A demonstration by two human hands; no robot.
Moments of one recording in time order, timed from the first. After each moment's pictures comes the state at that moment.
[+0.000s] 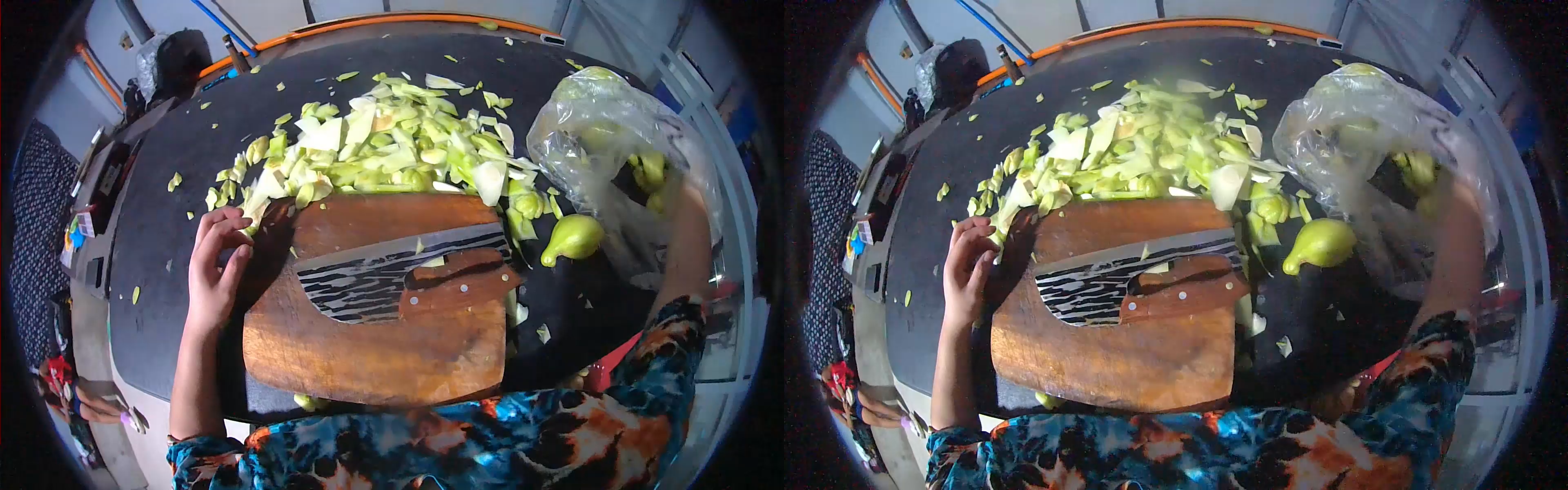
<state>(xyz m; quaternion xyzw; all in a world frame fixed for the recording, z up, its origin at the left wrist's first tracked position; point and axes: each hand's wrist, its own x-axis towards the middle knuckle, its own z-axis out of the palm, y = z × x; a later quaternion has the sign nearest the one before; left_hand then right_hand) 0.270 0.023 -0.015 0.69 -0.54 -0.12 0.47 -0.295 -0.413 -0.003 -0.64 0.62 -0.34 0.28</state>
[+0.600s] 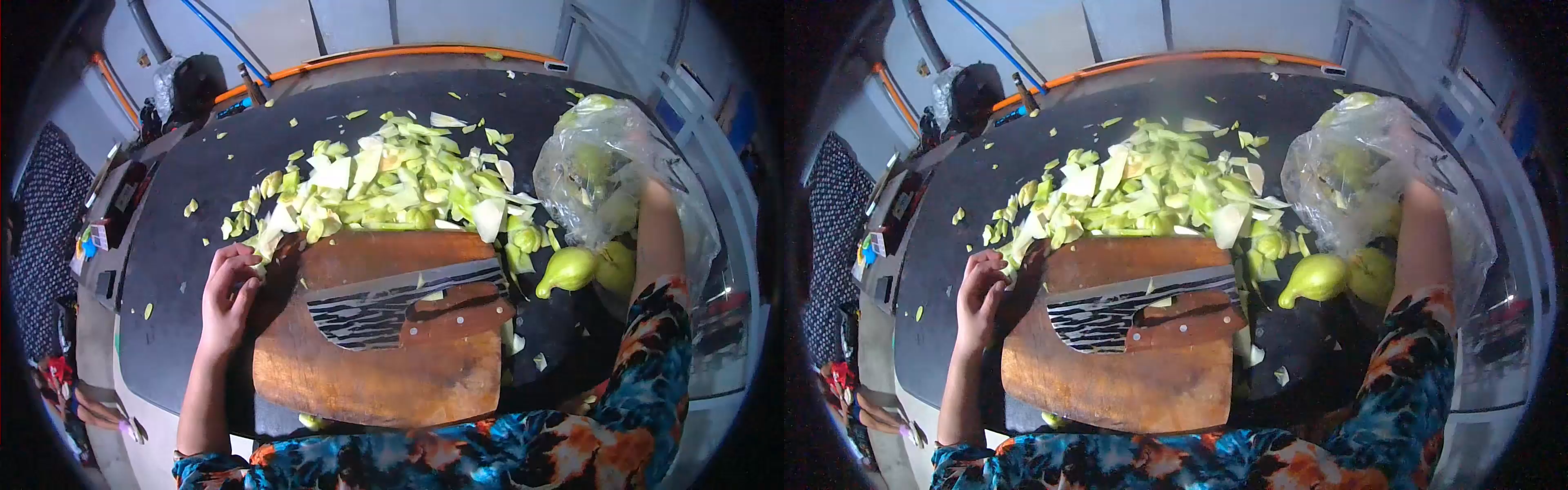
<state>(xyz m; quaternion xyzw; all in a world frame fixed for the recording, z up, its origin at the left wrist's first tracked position) 0.273 0.032 -0.016 0.70 -0.53 -0.11 0.47 -0.320 -0.379 -0.020 -0.63 0.63 -0.34 0.31</state>
